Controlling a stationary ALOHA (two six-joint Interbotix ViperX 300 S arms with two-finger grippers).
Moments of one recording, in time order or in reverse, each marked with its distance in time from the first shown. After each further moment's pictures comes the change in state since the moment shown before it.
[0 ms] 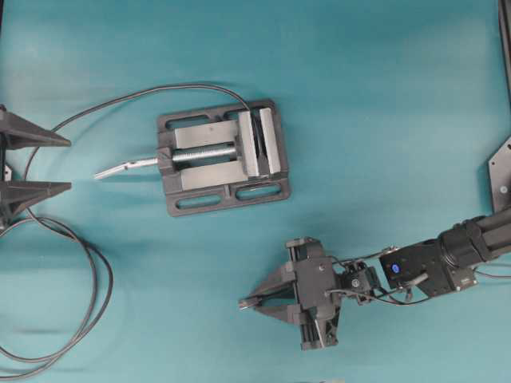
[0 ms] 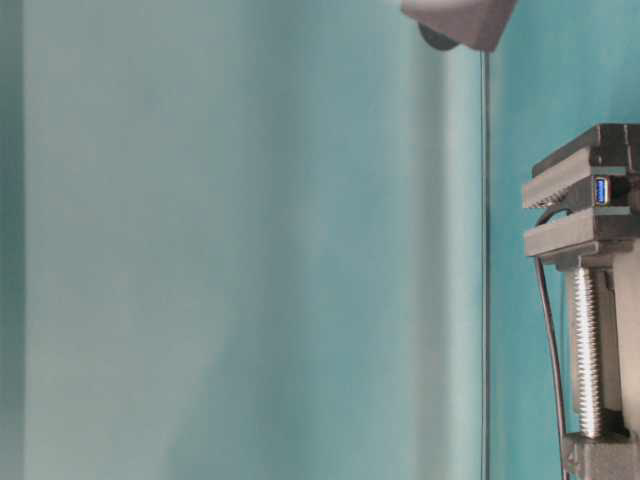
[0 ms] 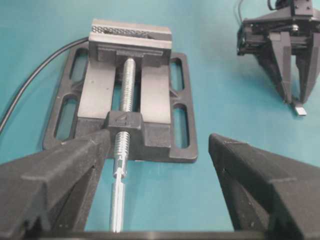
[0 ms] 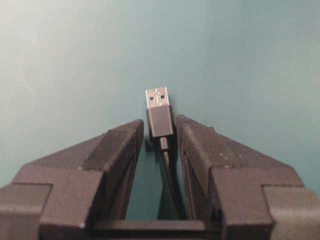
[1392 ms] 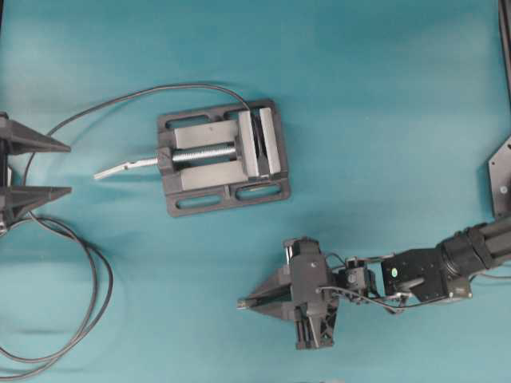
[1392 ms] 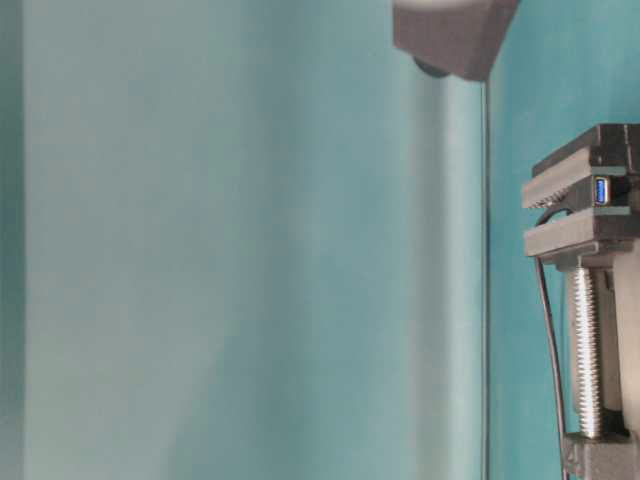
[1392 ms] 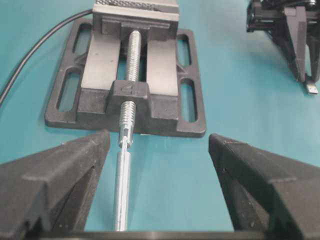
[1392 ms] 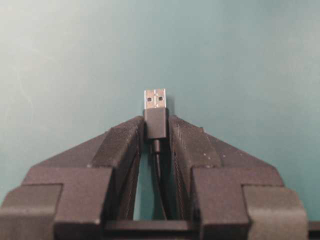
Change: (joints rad) left arm 0.002 0.000 0.095 0.000 -0.080 0.000; right arm 0.026 -0.008 -0.028 0.368 -0.029 -0.225
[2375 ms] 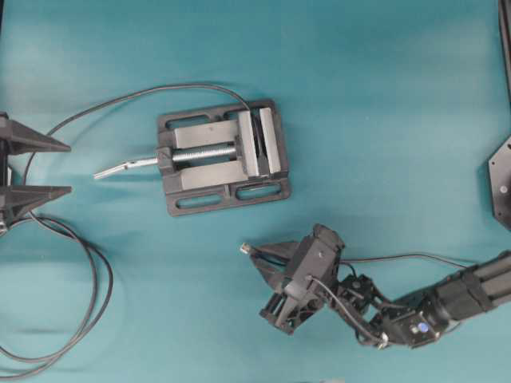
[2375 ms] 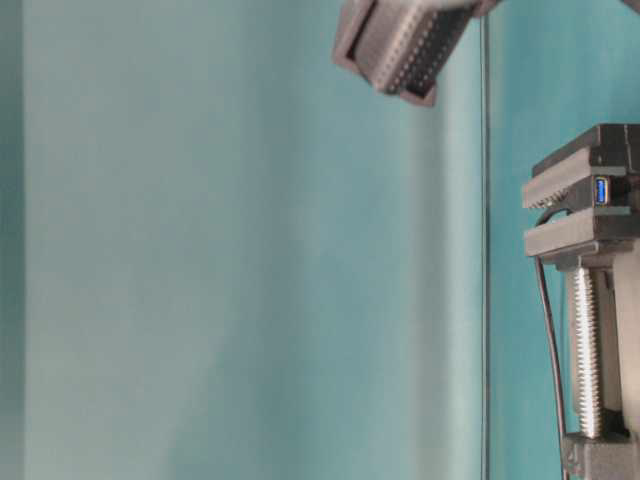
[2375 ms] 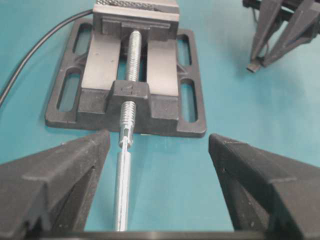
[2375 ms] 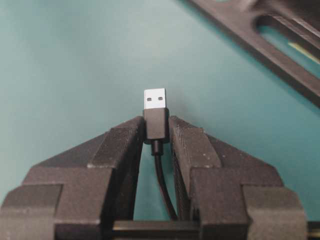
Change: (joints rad) left arm 0.000 0.000 0.002 0.000 0.000 0.000; right arm 0.127 0.054 -0.209 1.063 -0.342 -0.546
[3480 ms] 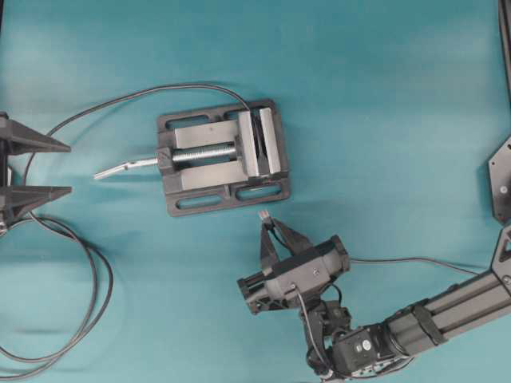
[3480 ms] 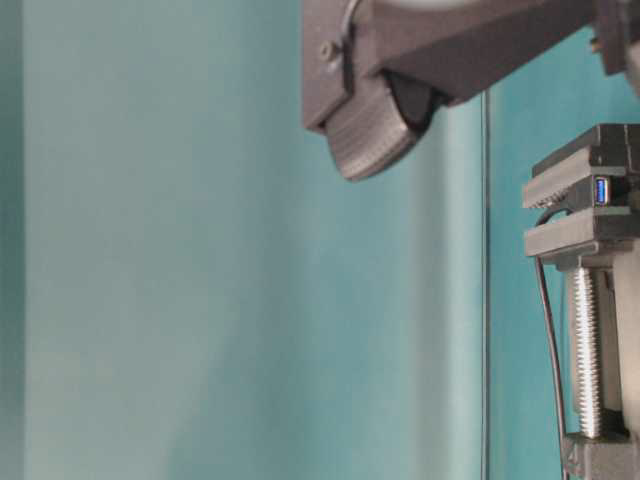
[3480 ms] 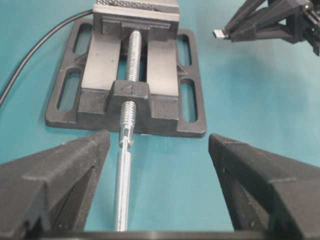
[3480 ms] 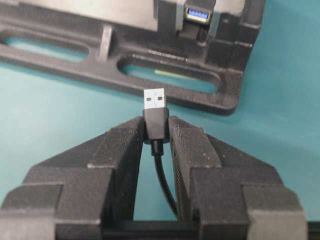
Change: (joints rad) left arm 0.000 0.000 -0.002 0.002 -0.002 0.000; right arm -0.002 0.160 -0.328 0.397 -0.466 -0.155
